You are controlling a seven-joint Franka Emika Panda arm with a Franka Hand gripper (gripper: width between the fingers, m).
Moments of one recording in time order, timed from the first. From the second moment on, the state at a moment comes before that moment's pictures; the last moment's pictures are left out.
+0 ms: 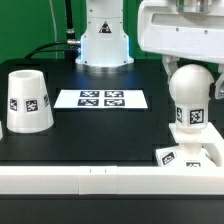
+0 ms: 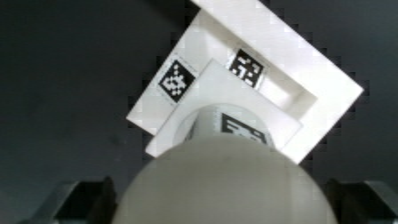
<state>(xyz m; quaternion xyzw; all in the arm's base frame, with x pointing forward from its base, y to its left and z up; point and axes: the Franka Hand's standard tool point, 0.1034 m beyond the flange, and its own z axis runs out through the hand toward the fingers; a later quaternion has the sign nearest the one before) 0.620 0.092 0.118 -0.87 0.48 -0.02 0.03</state>
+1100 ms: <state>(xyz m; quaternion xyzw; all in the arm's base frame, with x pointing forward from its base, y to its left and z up) 0.616 0.104 0.117 -0.87 0.49 0.00 0.04</state>
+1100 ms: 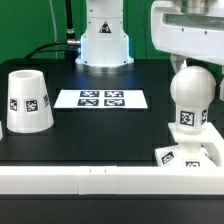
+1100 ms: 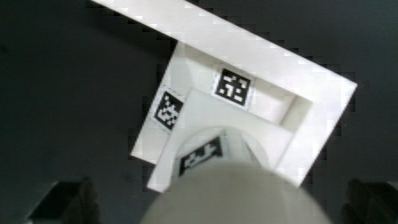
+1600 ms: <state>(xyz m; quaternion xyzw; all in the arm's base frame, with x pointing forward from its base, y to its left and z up) 0.620 0.101 0.122 -0.97 0.26 -0.01 0.04</state>
